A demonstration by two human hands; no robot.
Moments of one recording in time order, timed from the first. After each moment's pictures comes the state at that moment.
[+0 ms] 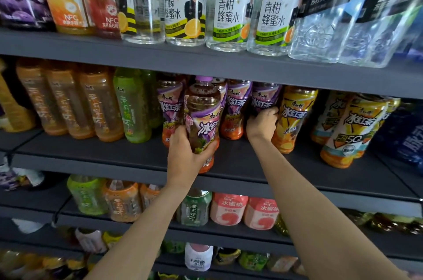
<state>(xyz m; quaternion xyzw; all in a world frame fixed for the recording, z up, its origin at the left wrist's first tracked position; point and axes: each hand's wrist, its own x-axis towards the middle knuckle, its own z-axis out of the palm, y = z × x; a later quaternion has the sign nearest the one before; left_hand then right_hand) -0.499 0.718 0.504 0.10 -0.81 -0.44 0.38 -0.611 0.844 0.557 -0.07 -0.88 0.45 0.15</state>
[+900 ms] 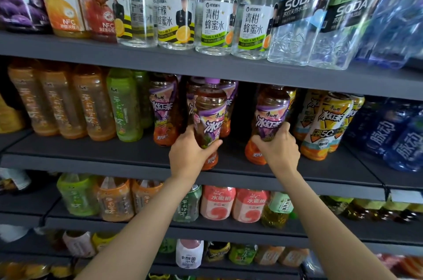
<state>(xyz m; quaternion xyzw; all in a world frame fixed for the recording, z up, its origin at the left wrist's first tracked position) -0.490 0.744 0.521 0.14 -0.87 -0.33 0.34 -0.538 0.920 0.548 -0.03 -0.92 0.31 0.21</state>
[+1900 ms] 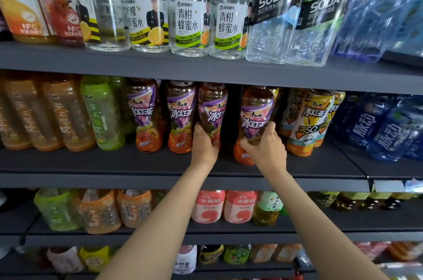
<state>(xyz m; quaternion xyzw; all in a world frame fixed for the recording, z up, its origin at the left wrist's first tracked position) -0.542 0.794 0.522 0.10 -0.84 -0.50 0.17 -0.541 0.933 0.541 0.02 -0.92 0.31 0.22</state>
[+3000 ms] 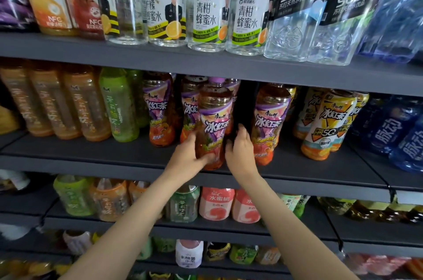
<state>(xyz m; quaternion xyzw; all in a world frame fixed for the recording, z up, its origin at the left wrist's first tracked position) -0.485 0.738 0.521 0.01 -0.89 -0.44 0.14 -0.538 0.864 0.517 0.14 -0.88 0.43 0.14</state>
